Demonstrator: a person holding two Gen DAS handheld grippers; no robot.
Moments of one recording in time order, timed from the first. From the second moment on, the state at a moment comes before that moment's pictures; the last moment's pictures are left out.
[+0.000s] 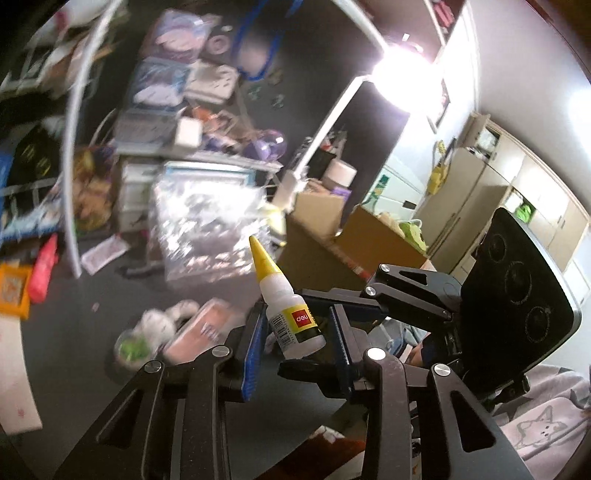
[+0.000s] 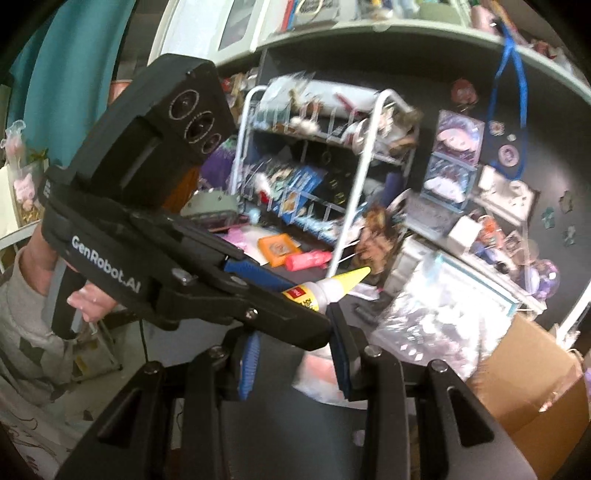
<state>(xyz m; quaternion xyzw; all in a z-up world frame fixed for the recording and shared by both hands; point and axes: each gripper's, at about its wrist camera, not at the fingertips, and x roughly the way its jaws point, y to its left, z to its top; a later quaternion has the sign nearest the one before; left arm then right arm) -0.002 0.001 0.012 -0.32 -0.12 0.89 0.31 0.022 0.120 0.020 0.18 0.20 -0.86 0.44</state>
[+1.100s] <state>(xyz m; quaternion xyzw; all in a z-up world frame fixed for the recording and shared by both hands) -0.101 0.187 0.036 -0.40 -0.01 0.84 0.37 -0.058 0.312 0.039 0.27 0.08 -0.90 0.32</state>
